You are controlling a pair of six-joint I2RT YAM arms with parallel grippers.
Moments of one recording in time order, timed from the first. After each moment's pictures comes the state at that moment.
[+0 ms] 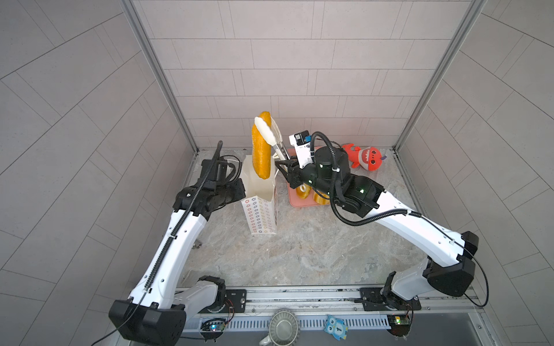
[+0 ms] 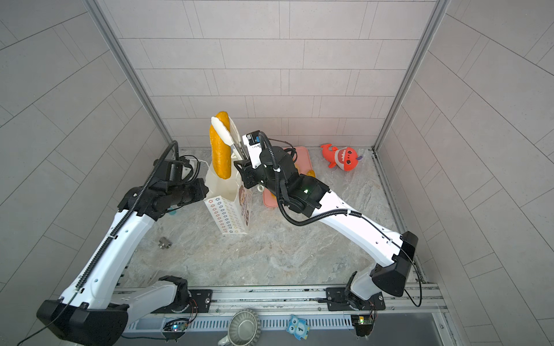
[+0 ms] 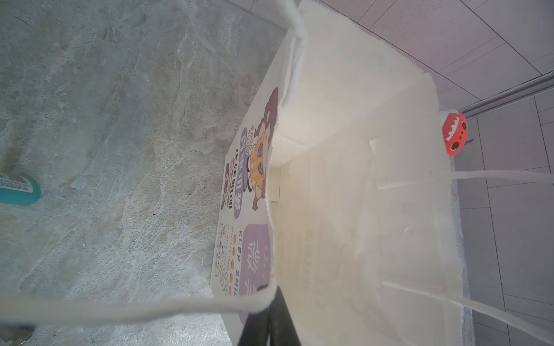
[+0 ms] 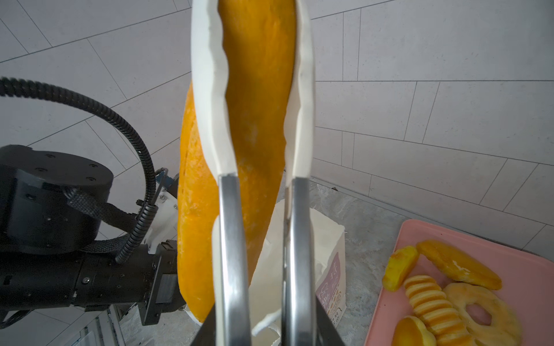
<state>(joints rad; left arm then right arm) -0.20 1.13 1.25 -0.94 0.14 -0.48 0.90 1.50 1.66 -0.37 0.14 0.29</state>
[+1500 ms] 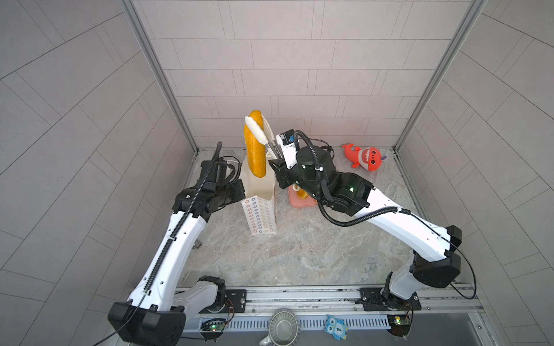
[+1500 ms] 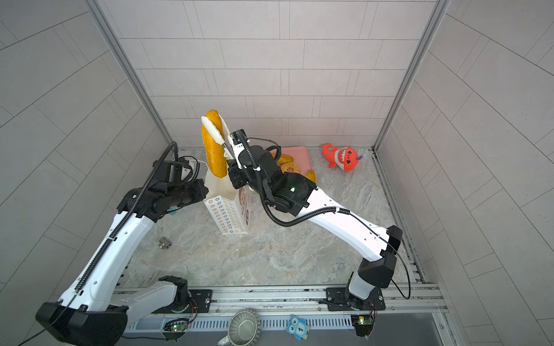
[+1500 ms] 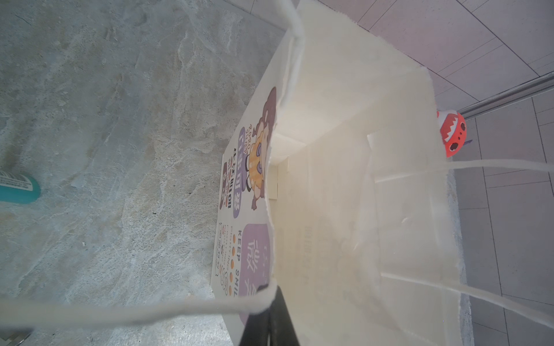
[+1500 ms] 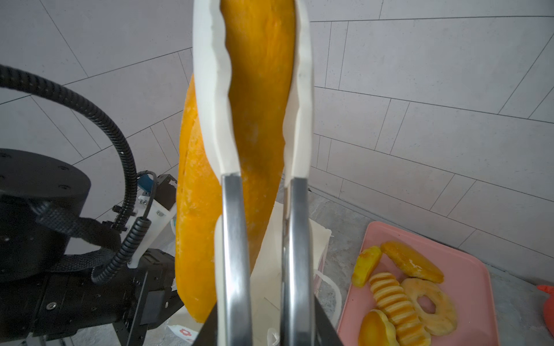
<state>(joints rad) -0.20 1.11 1.24 -0.93 0.14 -0.48 1.00 1.64 1.92 -0.56 0.36 0.21</state>
